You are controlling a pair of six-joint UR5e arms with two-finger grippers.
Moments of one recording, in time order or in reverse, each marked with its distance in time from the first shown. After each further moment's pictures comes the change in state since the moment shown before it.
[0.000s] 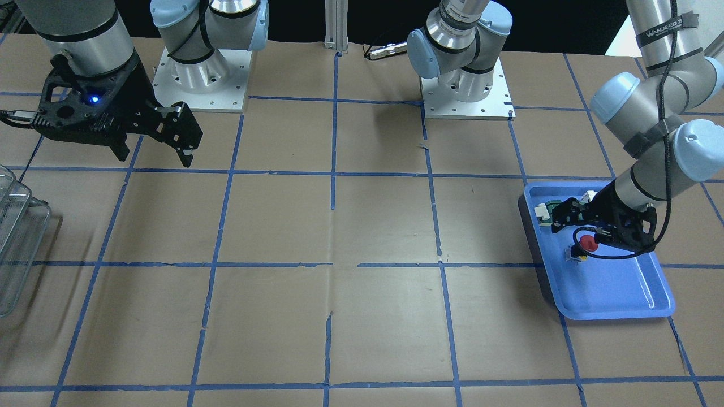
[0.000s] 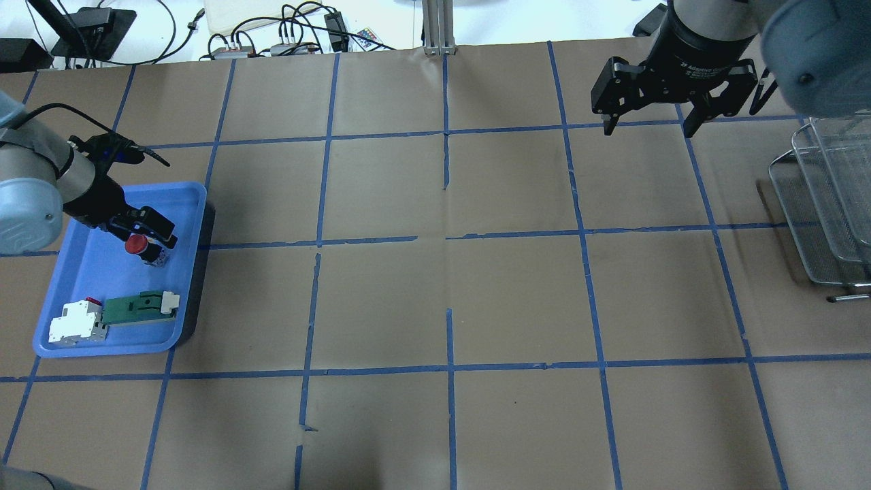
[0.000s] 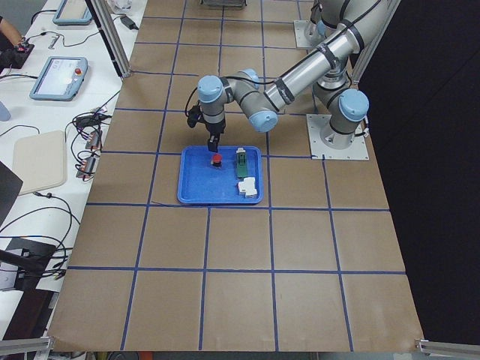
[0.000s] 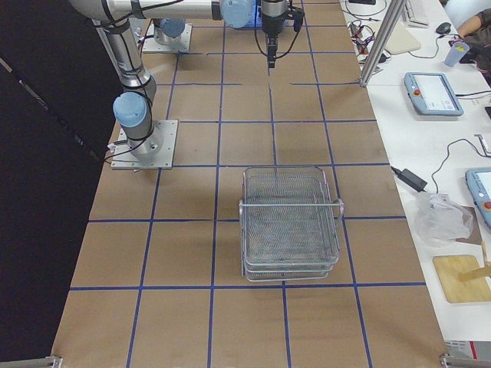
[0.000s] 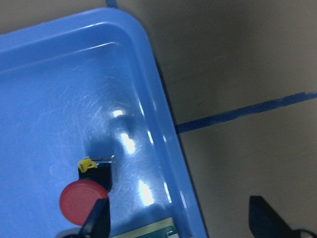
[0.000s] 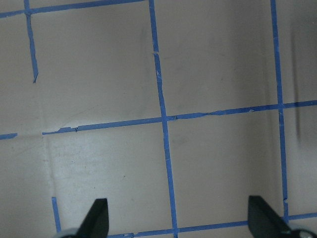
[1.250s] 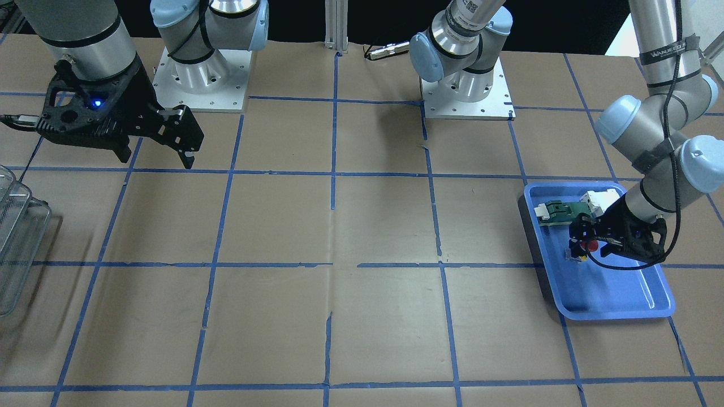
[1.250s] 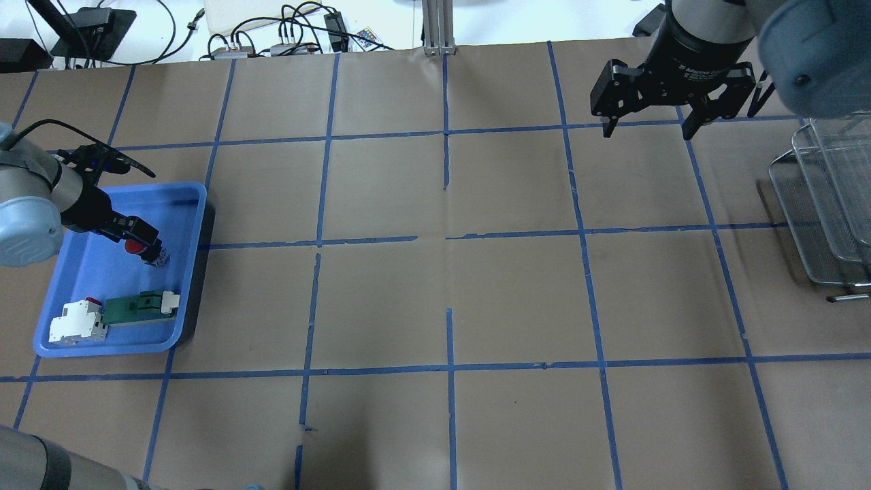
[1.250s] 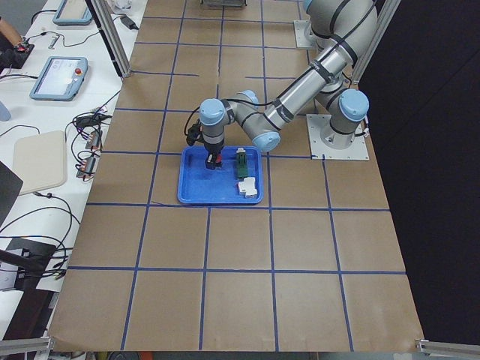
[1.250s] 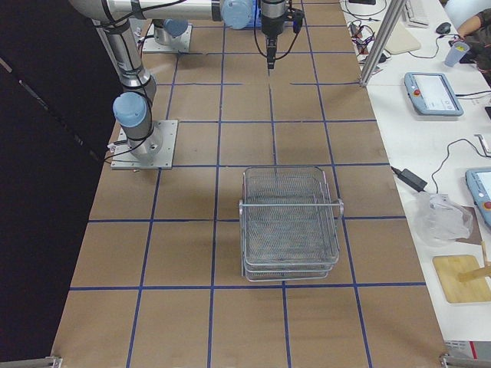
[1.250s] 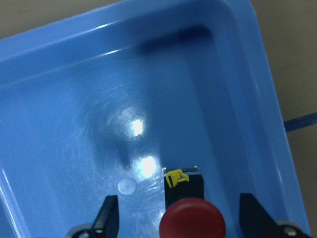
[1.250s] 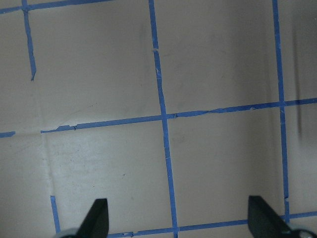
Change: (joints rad) left arm 0.051 -0.069 -0.017 0.143 -0.013 0.093; right arm 0.000 -0.001 0.012 0.001 0.000 0.000
